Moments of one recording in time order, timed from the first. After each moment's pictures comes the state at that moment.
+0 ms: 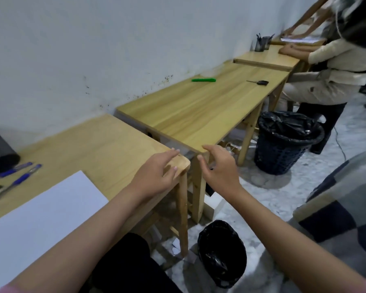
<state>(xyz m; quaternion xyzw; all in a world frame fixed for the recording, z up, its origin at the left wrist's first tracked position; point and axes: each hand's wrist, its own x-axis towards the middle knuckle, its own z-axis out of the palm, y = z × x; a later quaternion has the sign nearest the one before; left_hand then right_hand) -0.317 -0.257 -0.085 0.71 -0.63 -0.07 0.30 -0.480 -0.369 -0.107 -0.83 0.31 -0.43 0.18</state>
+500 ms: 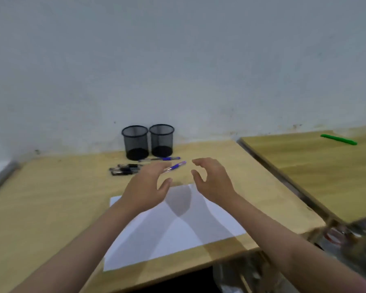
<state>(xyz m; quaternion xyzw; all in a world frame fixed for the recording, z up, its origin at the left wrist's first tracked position) -0.185 0.012 -0.045 0.87 -0.37 0.10 0.32 -0.237 -0.186 -0.062 -0.91 0.00 -0.33 0.25</state>
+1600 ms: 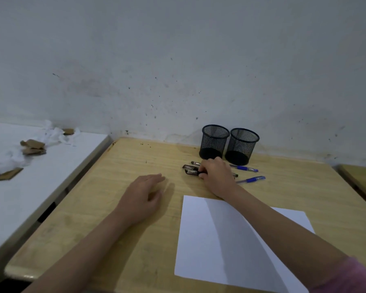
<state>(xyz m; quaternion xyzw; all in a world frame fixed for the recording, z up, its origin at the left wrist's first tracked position) -0.152 0.180 -0.093 0.92 -0.18 0.11 0.33 -0.096 -0.053 -0.075 -0.97 -0.10 -0.14 0.14</state>
